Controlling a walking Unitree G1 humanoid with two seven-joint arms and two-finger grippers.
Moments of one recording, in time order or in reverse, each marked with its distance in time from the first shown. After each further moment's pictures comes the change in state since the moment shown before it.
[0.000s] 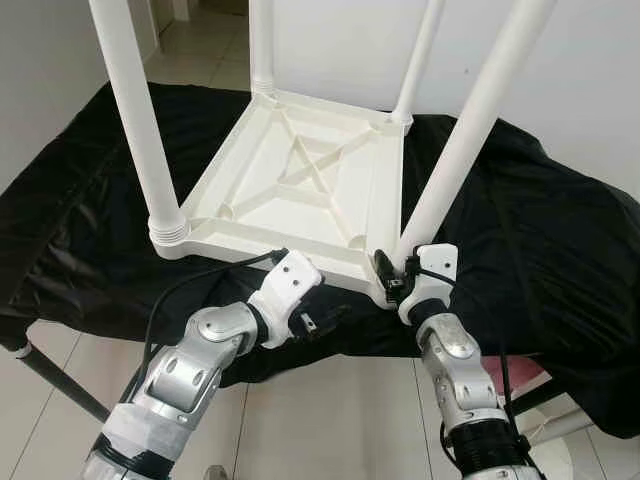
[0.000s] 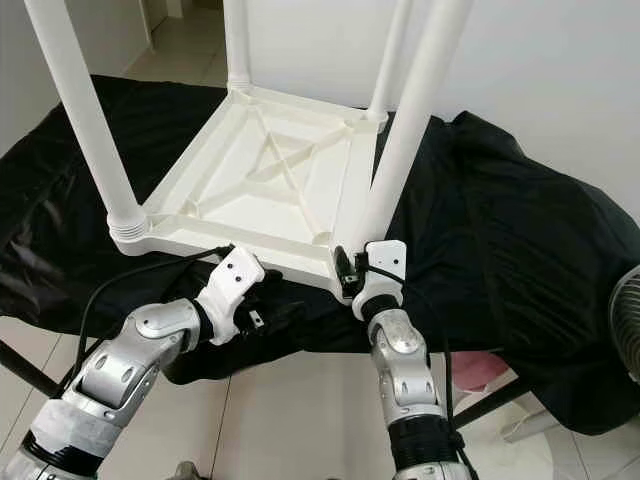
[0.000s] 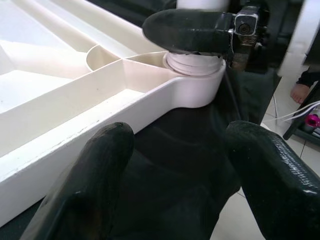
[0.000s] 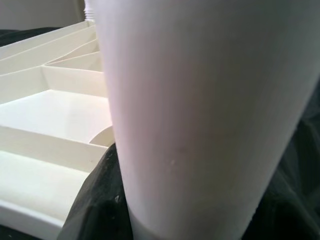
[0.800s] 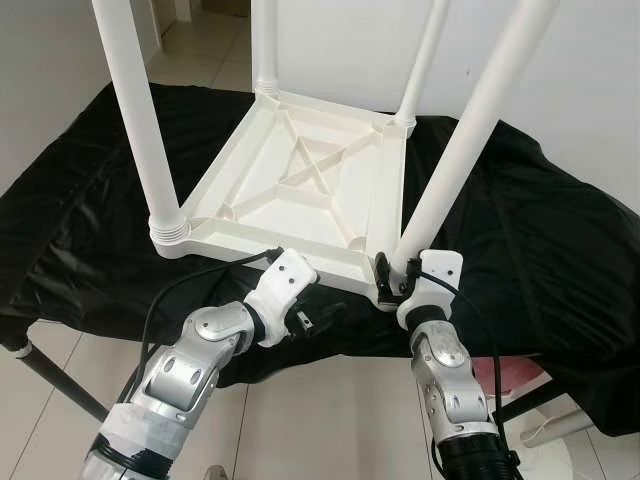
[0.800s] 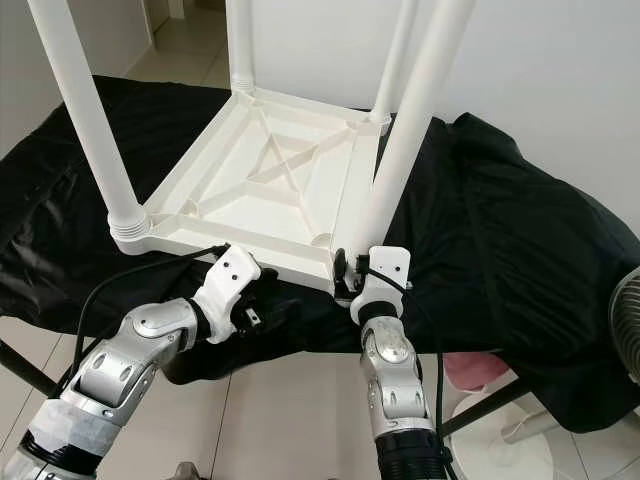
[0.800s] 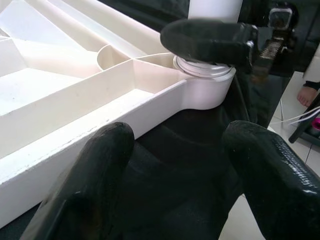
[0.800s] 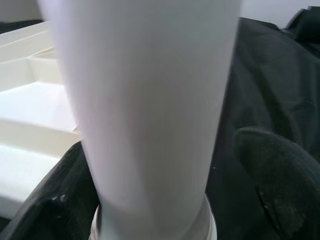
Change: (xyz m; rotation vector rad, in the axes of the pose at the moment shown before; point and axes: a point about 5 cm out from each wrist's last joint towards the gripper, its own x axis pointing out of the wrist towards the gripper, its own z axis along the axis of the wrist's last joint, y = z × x) left arm -0.002 0.003 0.000 -0.009 -0.005 0.019; right arm -0.007 -0.011 -0.002 -0.024 0.025 0.051
